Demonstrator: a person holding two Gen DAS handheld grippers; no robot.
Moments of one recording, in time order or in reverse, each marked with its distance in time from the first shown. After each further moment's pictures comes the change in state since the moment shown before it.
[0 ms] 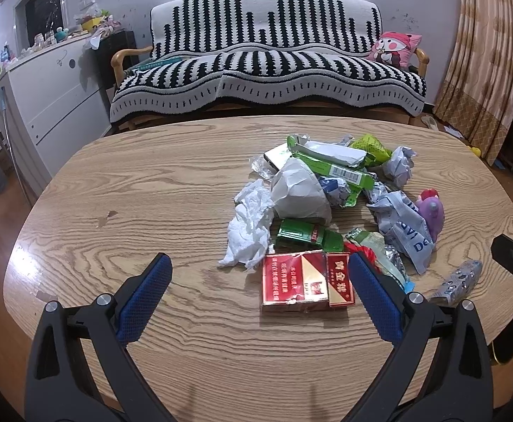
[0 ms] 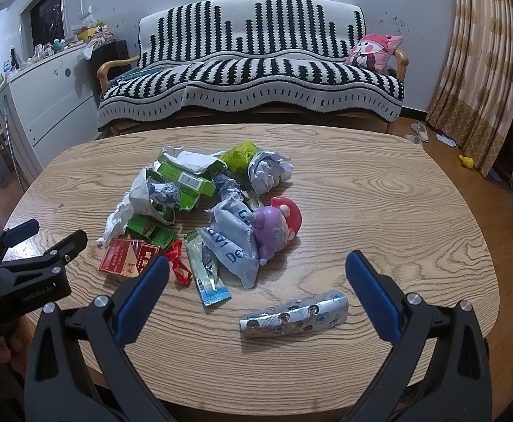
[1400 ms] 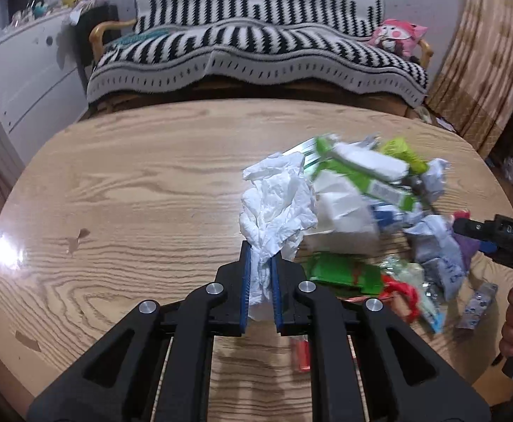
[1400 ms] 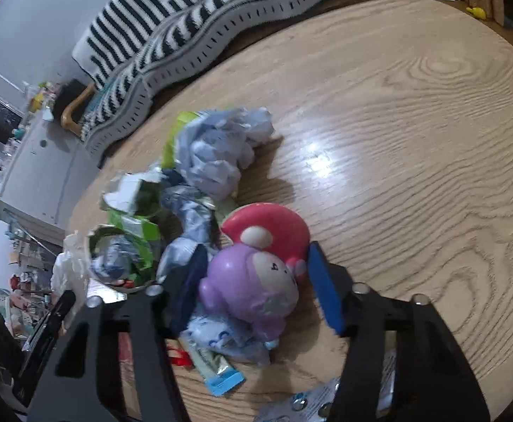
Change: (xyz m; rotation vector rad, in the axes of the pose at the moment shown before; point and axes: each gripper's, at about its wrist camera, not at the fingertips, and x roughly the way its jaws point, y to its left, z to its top) left arm 0.072 0.029 0.040 -0.005 0.089 -0.096; right arm 0.160 -0.070 0.037 0.477 0.271 0.248
